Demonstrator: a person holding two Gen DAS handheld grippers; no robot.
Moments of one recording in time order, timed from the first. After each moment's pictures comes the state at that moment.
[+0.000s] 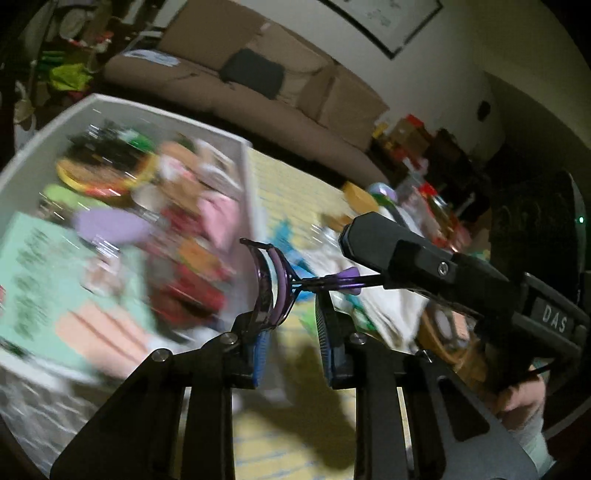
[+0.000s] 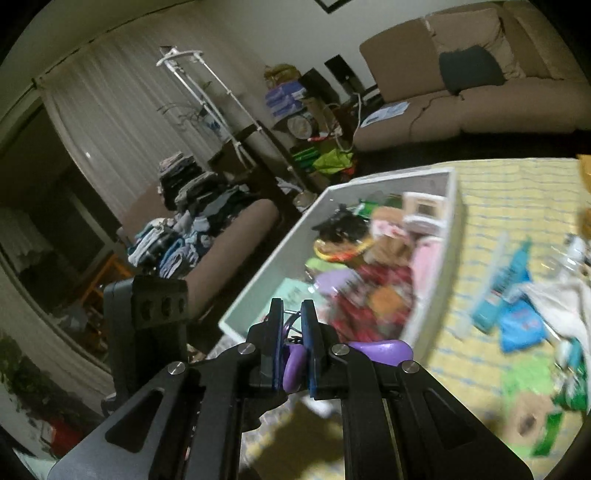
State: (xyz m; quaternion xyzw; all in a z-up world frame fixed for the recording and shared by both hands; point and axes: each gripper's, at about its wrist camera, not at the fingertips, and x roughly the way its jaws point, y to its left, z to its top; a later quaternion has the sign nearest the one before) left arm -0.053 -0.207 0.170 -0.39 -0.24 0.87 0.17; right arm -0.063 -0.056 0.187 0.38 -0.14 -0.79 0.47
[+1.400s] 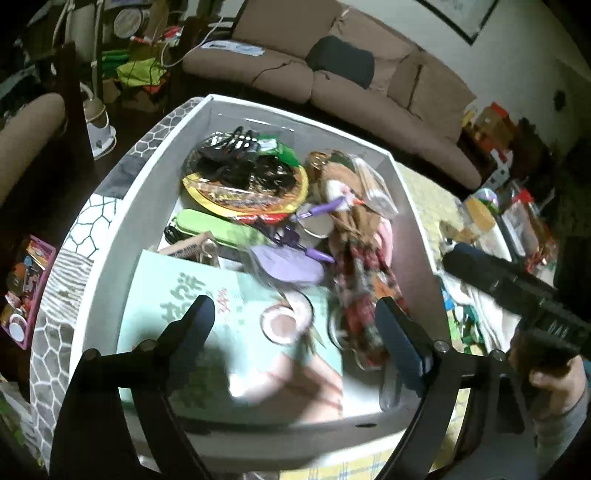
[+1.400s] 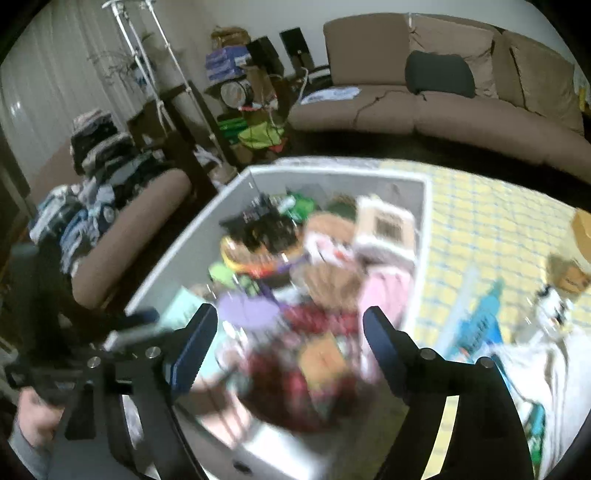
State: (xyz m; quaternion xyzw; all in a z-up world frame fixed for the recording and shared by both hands) left arm -0.089 -0.301 0.150 -0.46 -0.18 0.87 0.02; right arm -0.129 -0.122 0.147 0.42 0.01 -0.84 0.33
